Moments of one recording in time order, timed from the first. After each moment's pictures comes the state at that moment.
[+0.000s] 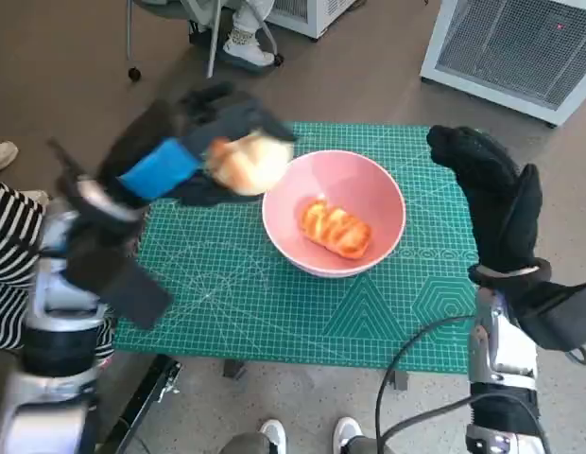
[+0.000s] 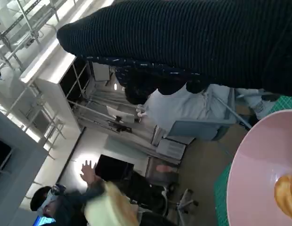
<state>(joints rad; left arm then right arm) -0.77 0.46 -0.09 0.09 0.27 -0.32 -0.30 -0.49 -0.19 -0.17 0.33 0.27 -0.51 0.39</state>
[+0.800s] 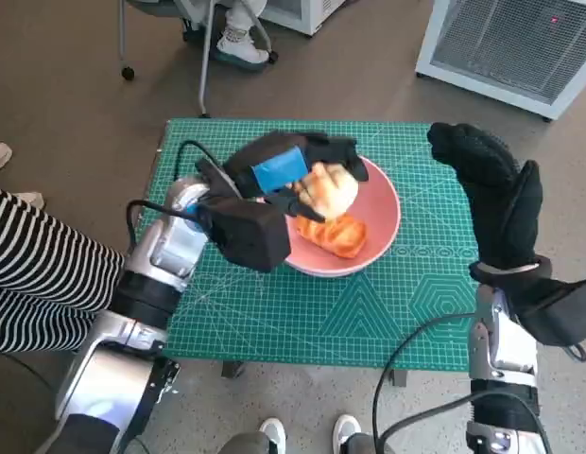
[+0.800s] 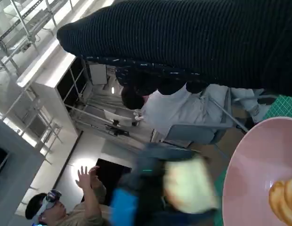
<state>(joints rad) -0.95 0.31 -0.29 0.70 0.36 -0.40 -0.38 -0.50 -0.19 -0.17 0.34 0.27 -0.51 0.39</state>
